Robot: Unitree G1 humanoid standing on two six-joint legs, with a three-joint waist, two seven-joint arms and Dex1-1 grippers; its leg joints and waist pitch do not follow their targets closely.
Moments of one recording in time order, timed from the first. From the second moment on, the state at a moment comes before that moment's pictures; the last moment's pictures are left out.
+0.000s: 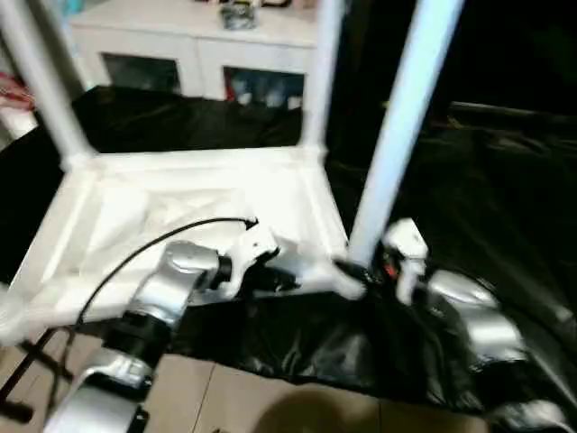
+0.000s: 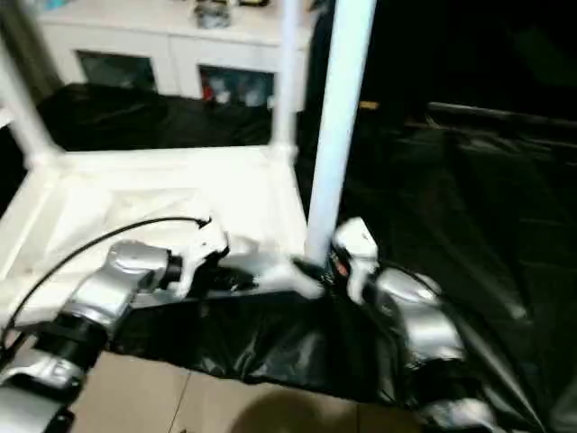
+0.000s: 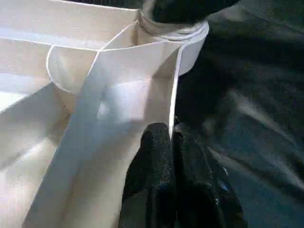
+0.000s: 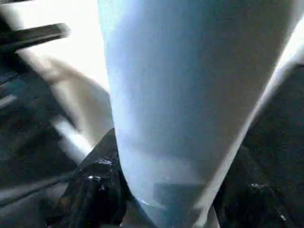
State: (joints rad) left arm -0.55 0.25 -0.24 0.55 0.05 0.24 -1.07; right arm -0.38 -0.20 0.03 0.52 0.10 0.08 0.77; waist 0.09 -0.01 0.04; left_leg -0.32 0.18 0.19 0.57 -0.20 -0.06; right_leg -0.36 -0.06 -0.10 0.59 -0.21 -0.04
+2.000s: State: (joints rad) left arm -0.54 0.21 -0.23 0.51 0.04 0.29 -1.01; right arm -0.40 -0.18 0.01 0.54 0.08 0.05 0.66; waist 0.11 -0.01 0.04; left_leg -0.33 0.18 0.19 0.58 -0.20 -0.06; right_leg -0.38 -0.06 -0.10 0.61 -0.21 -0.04
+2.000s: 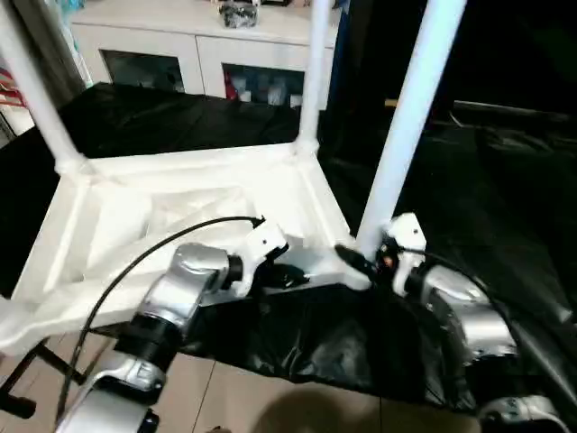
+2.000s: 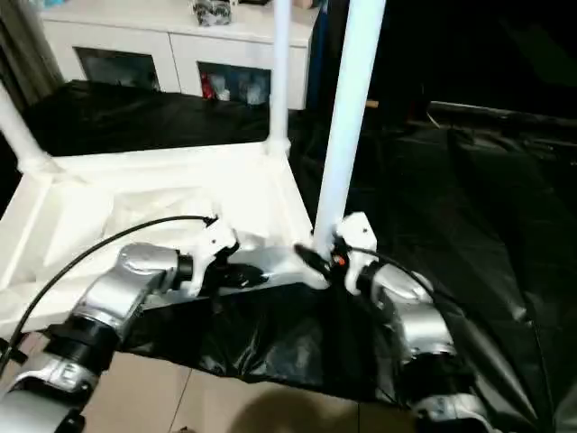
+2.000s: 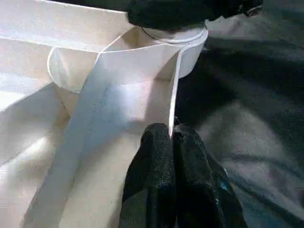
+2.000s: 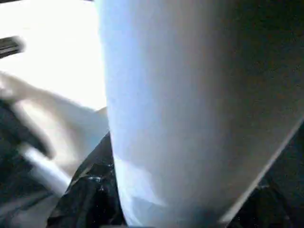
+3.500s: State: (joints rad) left arm -0.56 0.26 -0.23 0.40 -0.06 0.29 -1.10; right arm -0.15 -0.58 0.05 0.11 0.32 0.27 1.23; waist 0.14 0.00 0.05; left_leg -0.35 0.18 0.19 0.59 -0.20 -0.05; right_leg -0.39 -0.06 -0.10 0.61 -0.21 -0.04
